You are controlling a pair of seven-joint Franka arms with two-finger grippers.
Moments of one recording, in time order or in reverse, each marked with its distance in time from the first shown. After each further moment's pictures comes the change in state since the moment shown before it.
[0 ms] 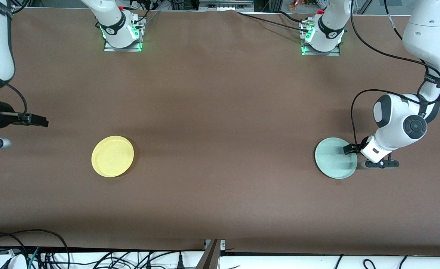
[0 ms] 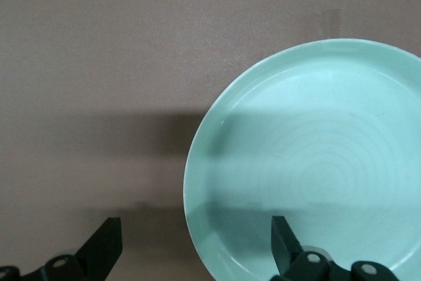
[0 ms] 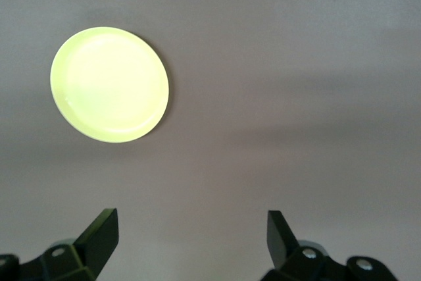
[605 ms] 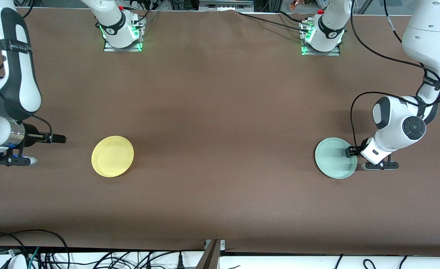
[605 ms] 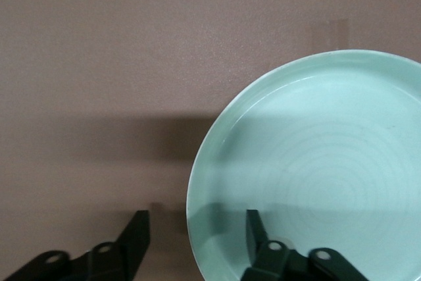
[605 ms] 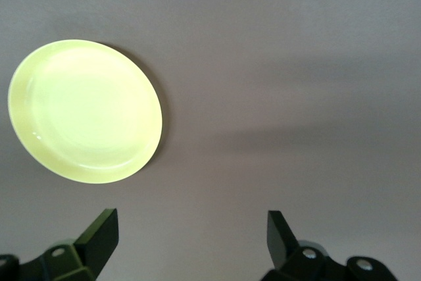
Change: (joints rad) left arm 0.007 0.018 0.000 0.011 0.000 0.022 0.007; right arm -0.007 0.147 0.000 -0.057 0.036 0.180 0.000
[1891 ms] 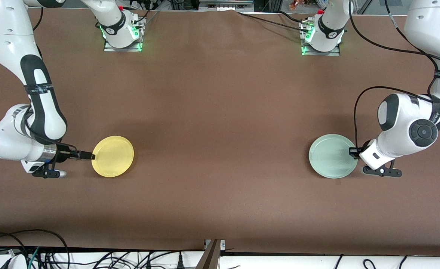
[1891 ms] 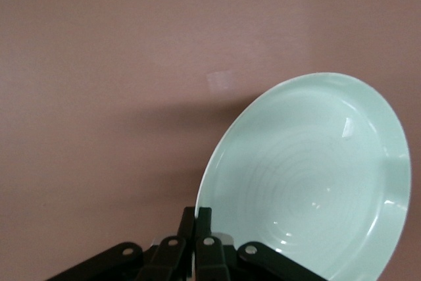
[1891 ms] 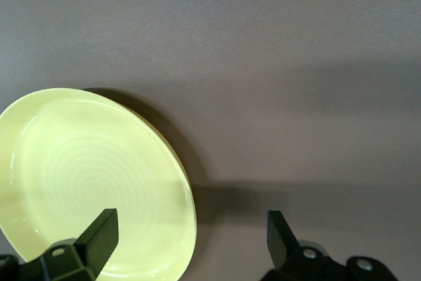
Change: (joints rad) left arm -0.122 -0.076 -0.052 0.282 0.051 -0.449 -0.003; right arm -0.024 0.223 0.012 -0.054 0.310 0.313 -0.211
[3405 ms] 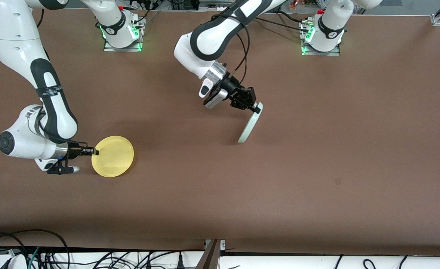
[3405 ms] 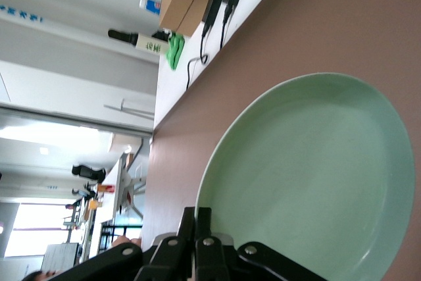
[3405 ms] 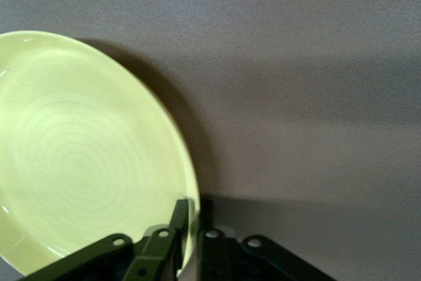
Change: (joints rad) left arm -1.032 0.252 0.008 0.307 0.864 -0.668 -0.943; right arm 0.012 0.008 0.007 -0.061 0.003 0.026 -0.064
